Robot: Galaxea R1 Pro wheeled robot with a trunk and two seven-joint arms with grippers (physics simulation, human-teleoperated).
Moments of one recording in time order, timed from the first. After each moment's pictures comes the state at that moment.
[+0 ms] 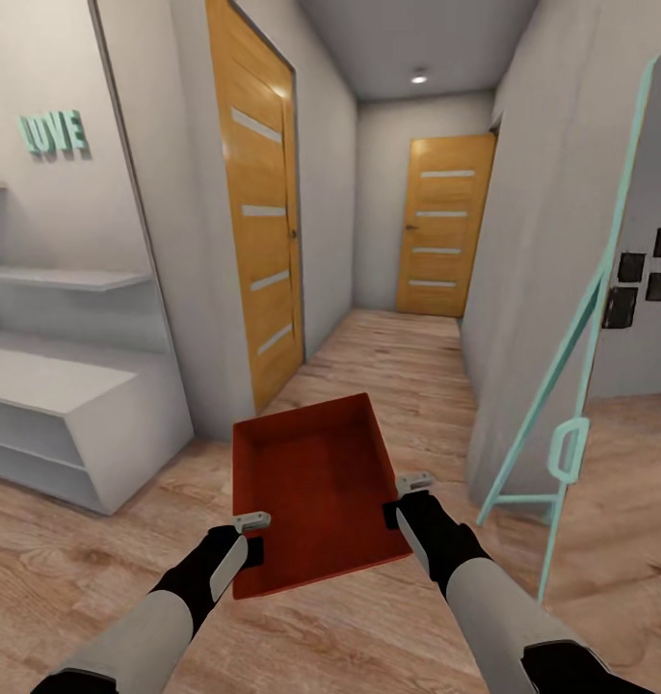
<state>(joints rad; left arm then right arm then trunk) -0.70 -0.09 -0.13 -0.44 0.34 0.50 0.31 -0.78 0.16 0.05 -0.51 0.15 0.57 -0.15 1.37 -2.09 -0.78</state>
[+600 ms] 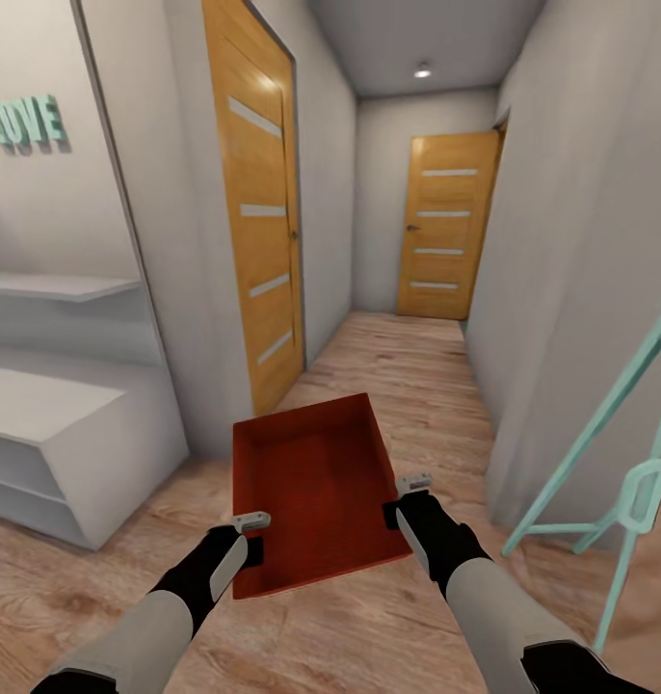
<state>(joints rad) -0.70 -0.09 -0.13 -0.44 0.35 0.50 0.31 -0.78 0.16 0.05 -0.51 0.15 0.57 -0.15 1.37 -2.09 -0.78</state>
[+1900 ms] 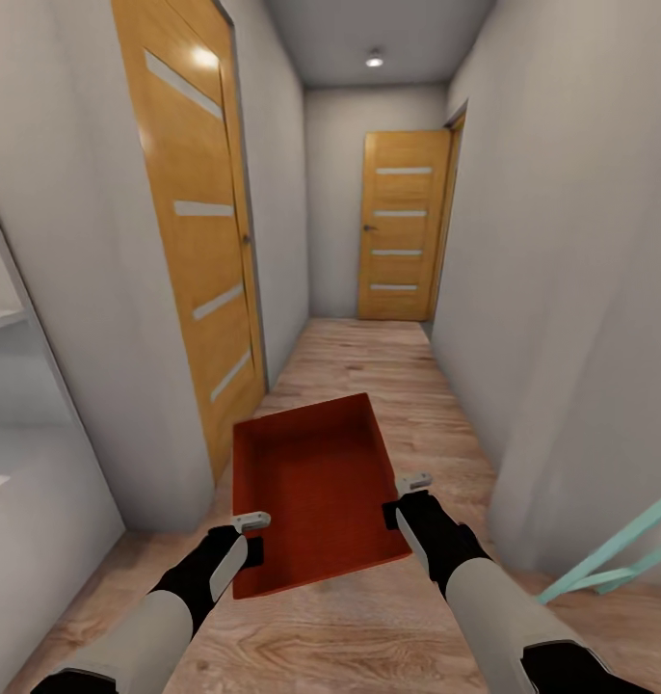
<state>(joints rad) -0.70 -0.09 -0.13 -0.44 0.35 0.50 0.31 -0.78 0.16 0.05 -0.51 0.15 0.57 -0.15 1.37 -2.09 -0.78</state>
